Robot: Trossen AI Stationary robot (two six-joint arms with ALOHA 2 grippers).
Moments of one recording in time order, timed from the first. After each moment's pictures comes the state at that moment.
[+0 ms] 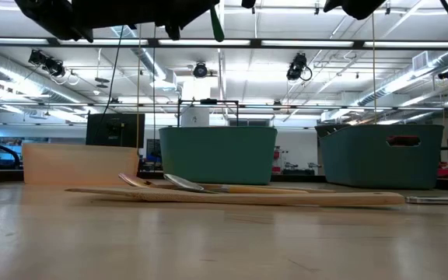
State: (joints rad) left arm -0.04 1.33 0.60 0.94 -0.07 0.12; right arm 0.10 1.62 1.01 0.98 0.02 0.07
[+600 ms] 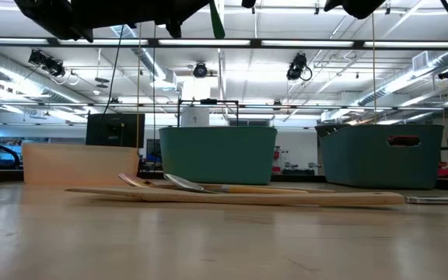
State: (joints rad) left arm -0.04 1.33 0.60 0.94 -0.04 0.14; right arm 0.10 1.62 1.01 0.97 0.02 0.07
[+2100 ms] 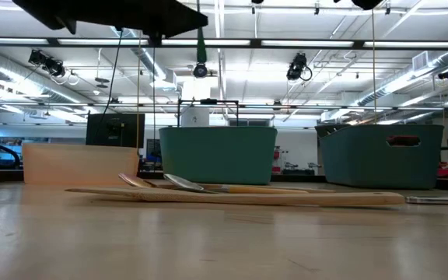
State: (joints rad) left arm -0.05 1.19 0.60 0.65 -0.30 0.15; right arm 0.10 1.55 1.01 0.86 0.11 -0.04
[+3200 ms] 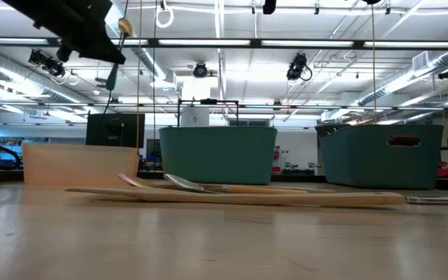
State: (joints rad) left arm -0.05 0.63 0.60 -0.41 -0.83 -0.42; right arm 0.10 1.50 1.01 0.68 0.25 -0.07
